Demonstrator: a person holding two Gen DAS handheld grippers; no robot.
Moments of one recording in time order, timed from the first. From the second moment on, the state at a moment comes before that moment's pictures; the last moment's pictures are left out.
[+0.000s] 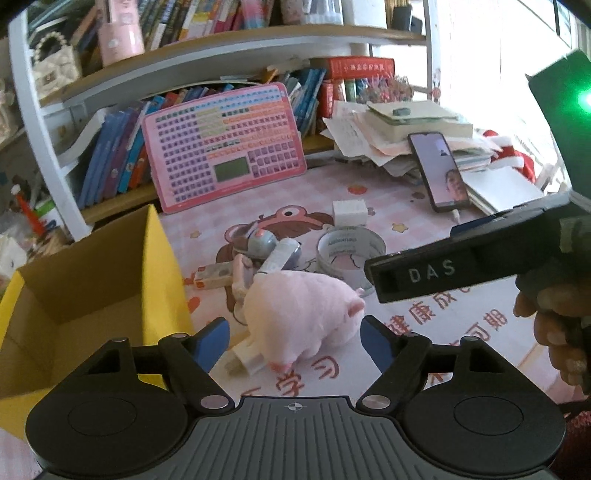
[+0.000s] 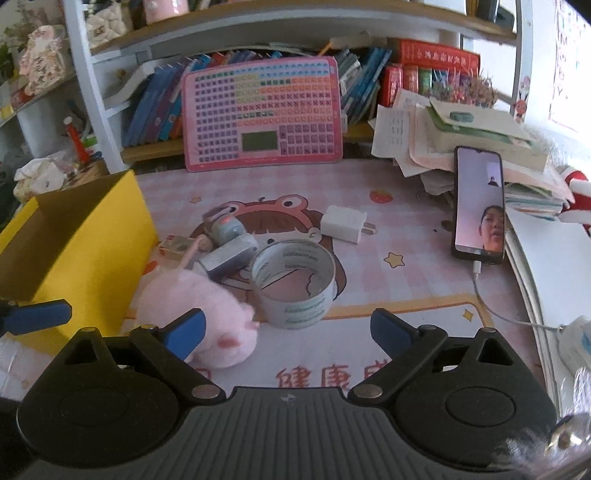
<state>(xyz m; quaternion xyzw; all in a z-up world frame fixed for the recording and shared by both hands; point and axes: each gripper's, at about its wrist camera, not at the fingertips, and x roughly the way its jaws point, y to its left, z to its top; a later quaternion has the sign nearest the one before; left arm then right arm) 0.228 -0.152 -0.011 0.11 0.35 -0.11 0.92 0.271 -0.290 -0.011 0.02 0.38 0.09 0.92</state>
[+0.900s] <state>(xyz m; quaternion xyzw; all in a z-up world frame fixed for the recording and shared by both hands) 0.309 -0.182 -0.060 0.12 0.42 -0.07 0.90 0.395 -0.279 -0.065 -0.04 0.45 0.15 0.88</state>
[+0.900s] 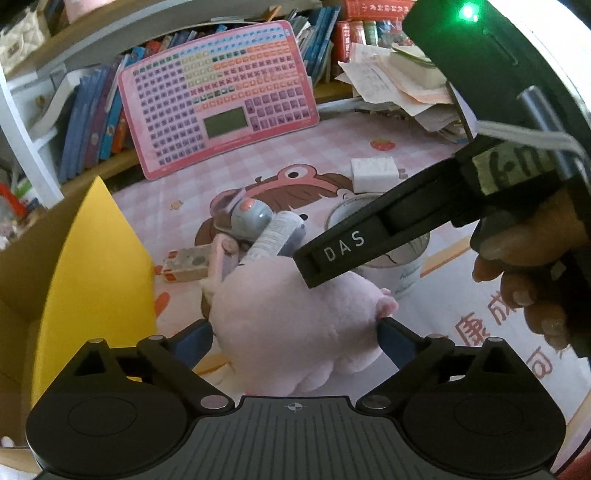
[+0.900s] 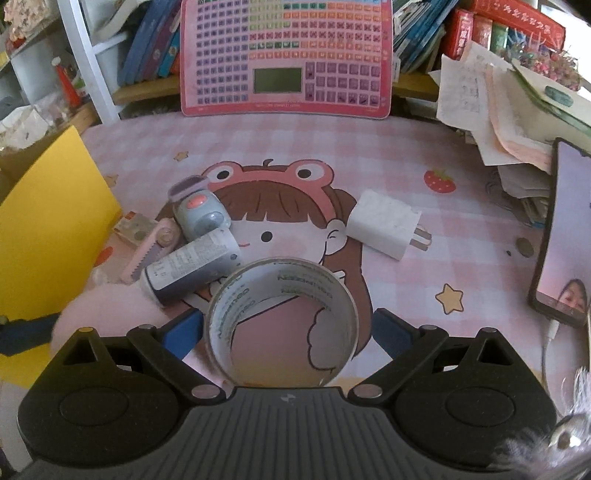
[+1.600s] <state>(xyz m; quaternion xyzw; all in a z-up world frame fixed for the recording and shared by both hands) 0.328 -0.190 -0.068 0.11 0.41 -0.07 0.90 0.394 -0.293 -0.069 -0.01 0.46 0.15 0.88</state>
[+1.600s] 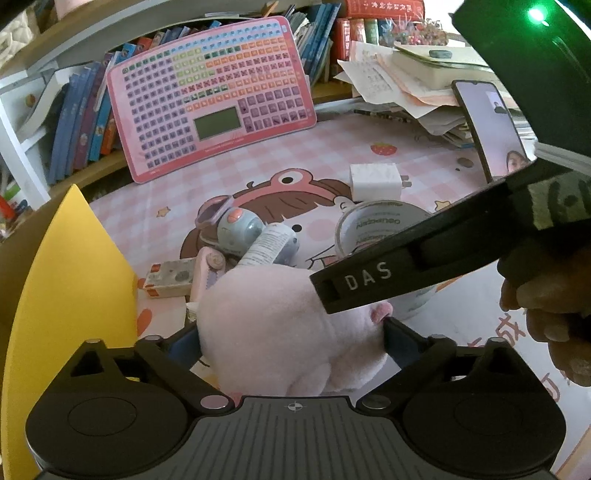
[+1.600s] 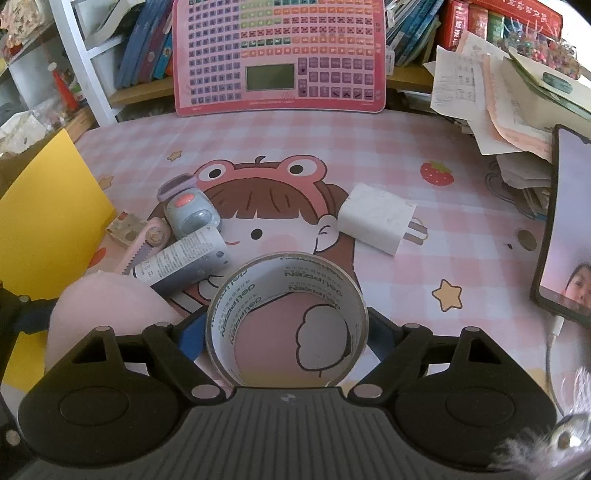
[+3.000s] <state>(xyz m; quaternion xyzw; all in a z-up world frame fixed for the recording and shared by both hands) 0.187 -0.125 -0.006 0.05 0.33 -0.16 0.93 0.236 -0.280 -0.004 0.02 0.41 0.13 0.90</state>
